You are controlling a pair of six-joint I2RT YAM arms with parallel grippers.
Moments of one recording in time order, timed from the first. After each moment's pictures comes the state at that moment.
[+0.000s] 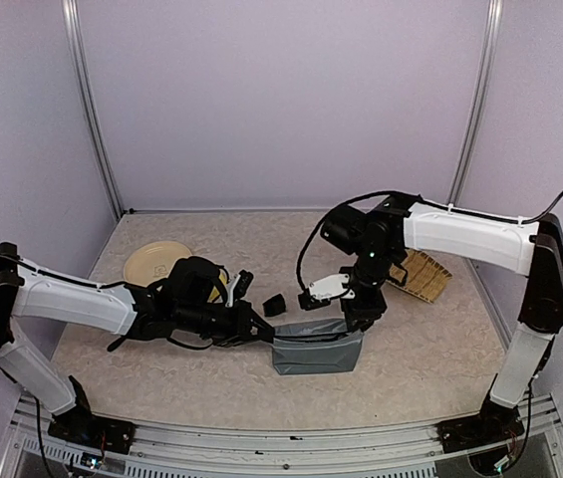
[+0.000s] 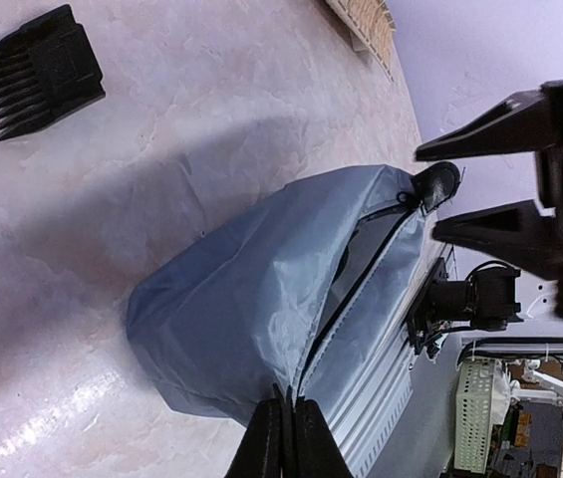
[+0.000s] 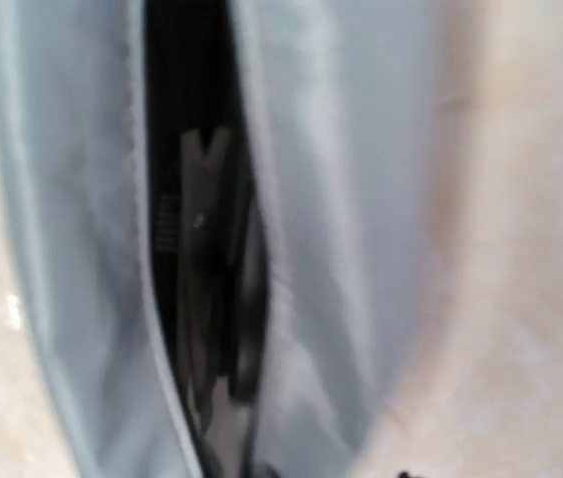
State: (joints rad) left arm -0.91 1.53 0.74 0.20 0.35 -0.91; right arm 0.86 1.81 1.51 -1.15 -0.04 -0.83
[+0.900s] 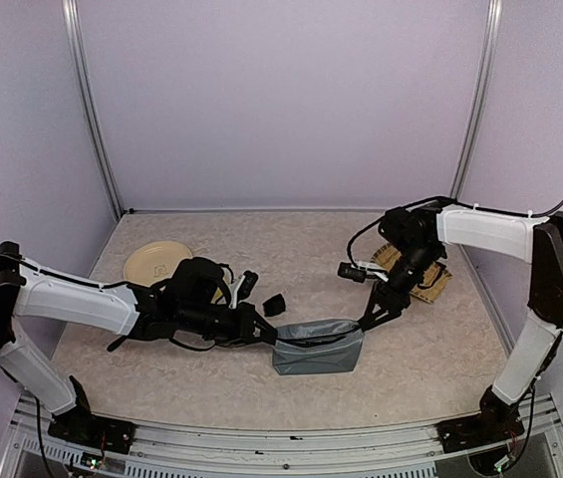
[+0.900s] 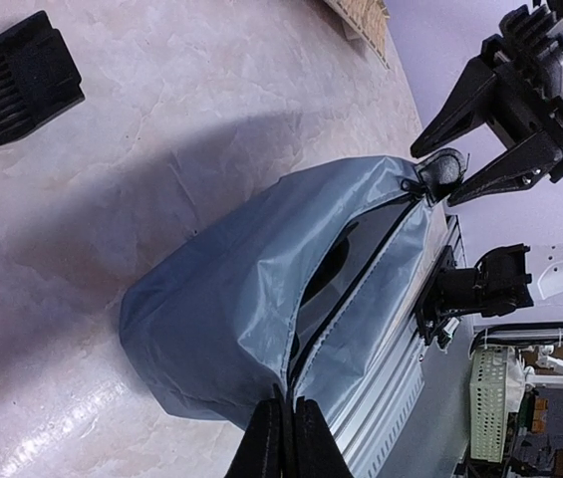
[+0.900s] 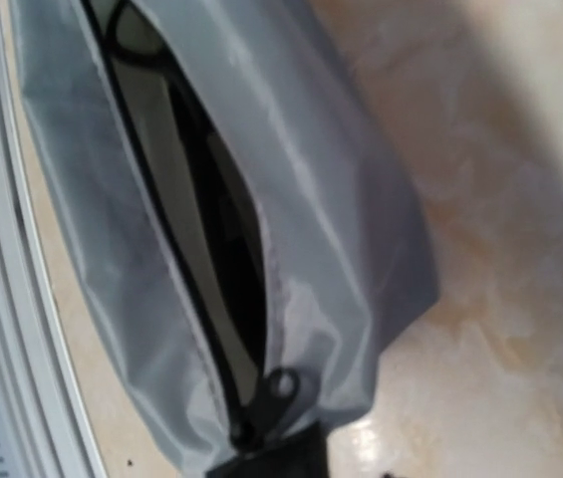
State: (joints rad) left arm -0.93 1.54 0.75 0.19 0.35 -0.86; right arm 0.50 1.74 1.31 -1.10 -0.63 -0.63
